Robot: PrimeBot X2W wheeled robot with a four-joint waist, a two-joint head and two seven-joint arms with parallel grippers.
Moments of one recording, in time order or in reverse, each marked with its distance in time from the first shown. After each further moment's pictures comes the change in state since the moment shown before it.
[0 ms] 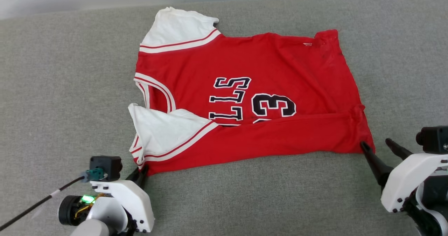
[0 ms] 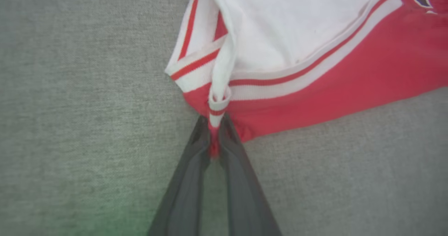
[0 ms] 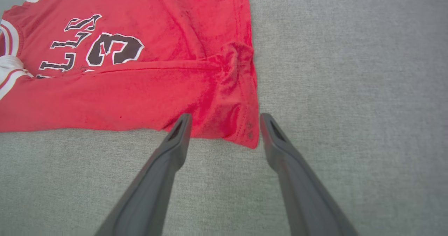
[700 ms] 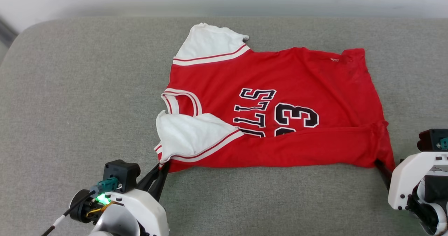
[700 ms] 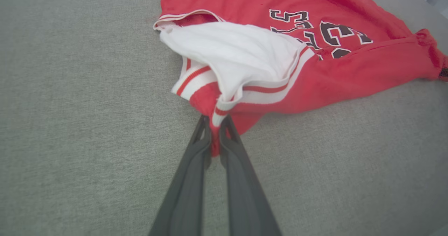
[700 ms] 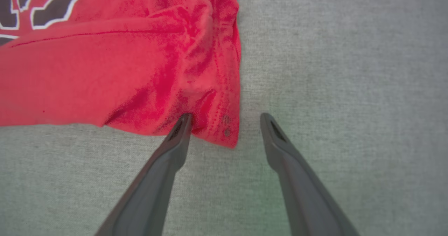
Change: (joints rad) left arm 0.064 0.029 -0.035 -0.253 0.064 0.009 -0.068; right arm -0.079 -0.028 -0.052 0.266 -0.105 0.000 0.084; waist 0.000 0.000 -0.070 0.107
